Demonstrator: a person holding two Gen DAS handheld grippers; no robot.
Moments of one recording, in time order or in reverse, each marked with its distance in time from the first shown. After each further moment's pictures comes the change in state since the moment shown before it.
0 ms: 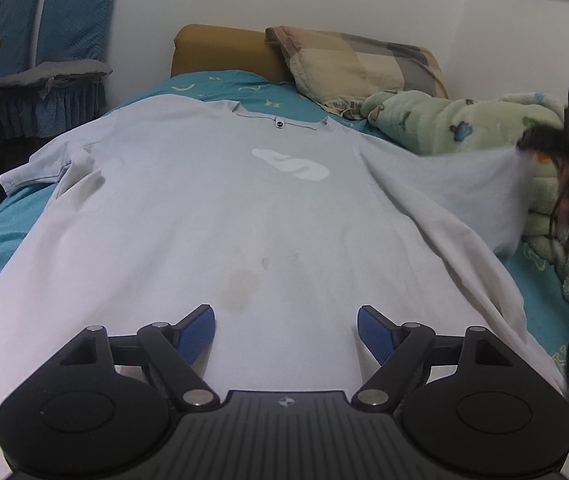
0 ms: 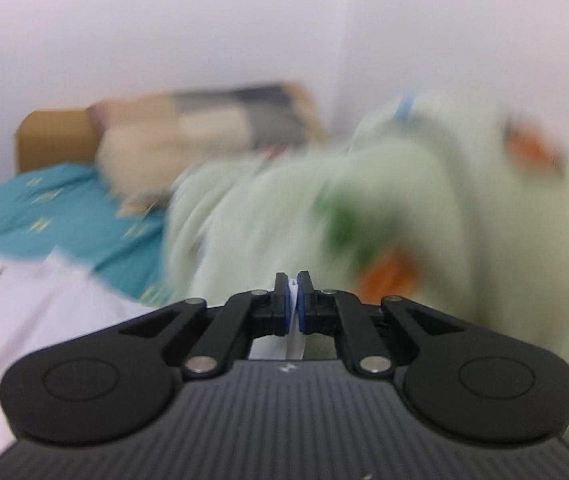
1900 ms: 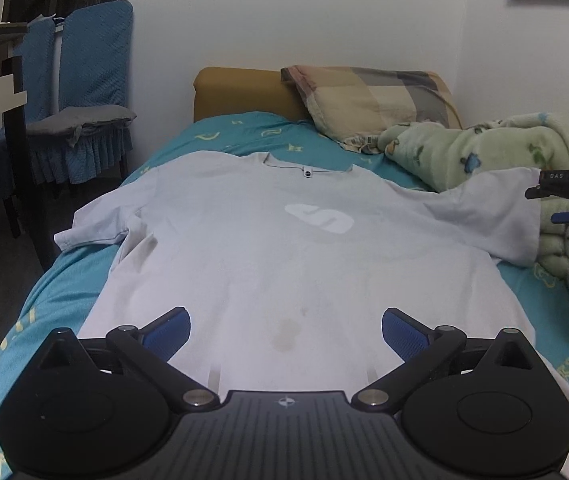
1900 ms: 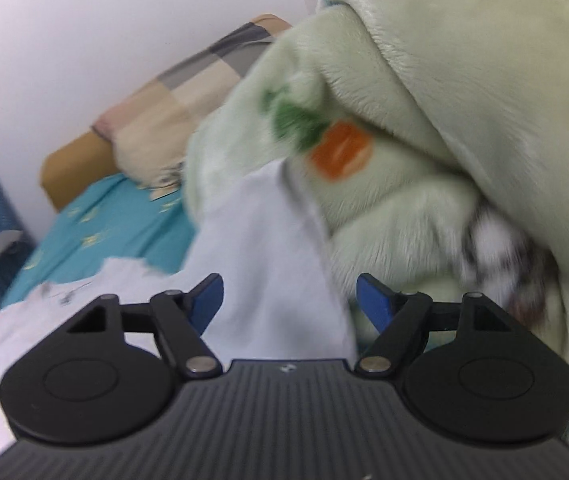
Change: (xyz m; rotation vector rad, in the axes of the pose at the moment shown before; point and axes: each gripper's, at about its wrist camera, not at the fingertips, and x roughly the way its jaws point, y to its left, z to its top) left arm -0.045 0.008 0.027 0.051 -0.084 0.093; right arm -0.003 -0.054 -0.051 0.393 0.263 0.197
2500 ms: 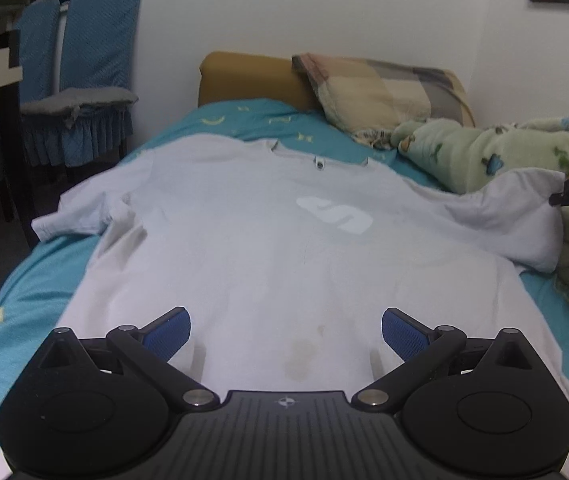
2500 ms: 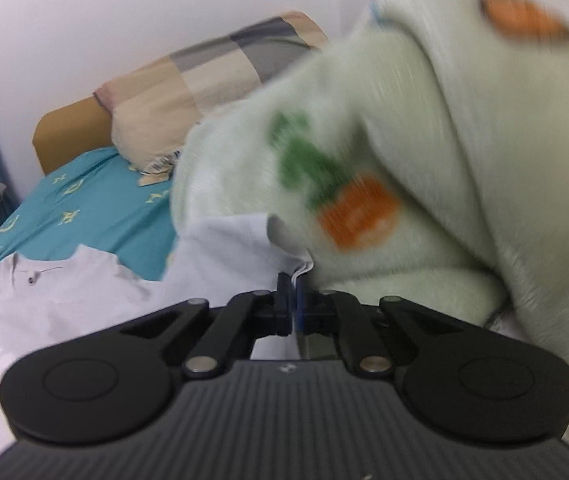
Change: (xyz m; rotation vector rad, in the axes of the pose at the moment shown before) left arm 0.033 0.014 0.007 -0.063 0.000 -0.004; right arm 0.006 0.016 0.026 -0.195 -0.003 -0.021
